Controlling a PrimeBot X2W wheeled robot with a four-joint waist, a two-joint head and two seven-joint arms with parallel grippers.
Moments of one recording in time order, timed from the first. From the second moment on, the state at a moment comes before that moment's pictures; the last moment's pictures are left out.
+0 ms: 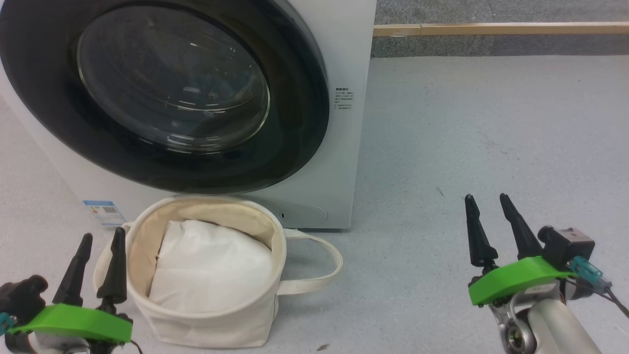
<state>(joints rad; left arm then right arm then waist) -0.17 0.31 -0.04 0.39 -0.64 -0.13 -0.25 -0.21 -0.14 0.15 0.35 0.37 0.13 -0.25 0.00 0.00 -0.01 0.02</state>
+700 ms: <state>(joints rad) -0.10 0.25 -0.06 0.46 -0.65 -0.12 -0.24 -0.14 -0.13 0.16 0.43 0.38 0.13 -0.25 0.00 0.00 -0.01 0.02</state>
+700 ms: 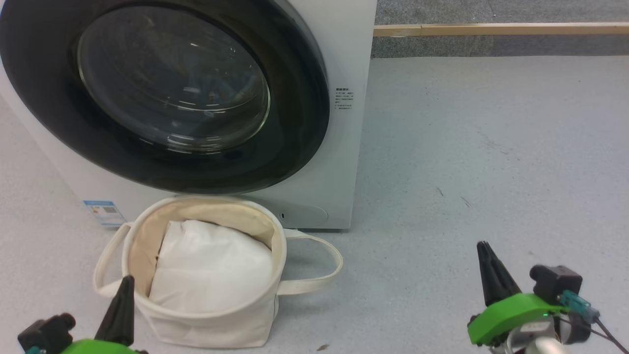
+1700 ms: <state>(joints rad) -0.09 0.21 -0.04 0.43 -0.88 -0.12 -0.16 -0.13 -0.11 0.09 0.40 0.68 0.13 -0.16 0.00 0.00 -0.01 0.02</state>
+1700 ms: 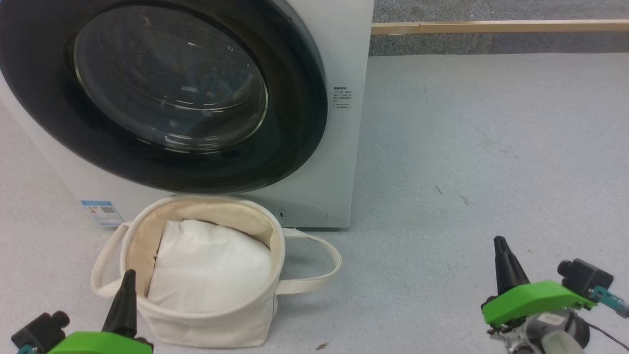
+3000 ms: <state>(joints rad) -0.09 0.14 0.01 0.37 -1.18 -0.12 -0.05 -0.12 -0.09 0.00 0.35 1.06 0.13 -0.05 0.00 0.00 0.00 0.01</state>
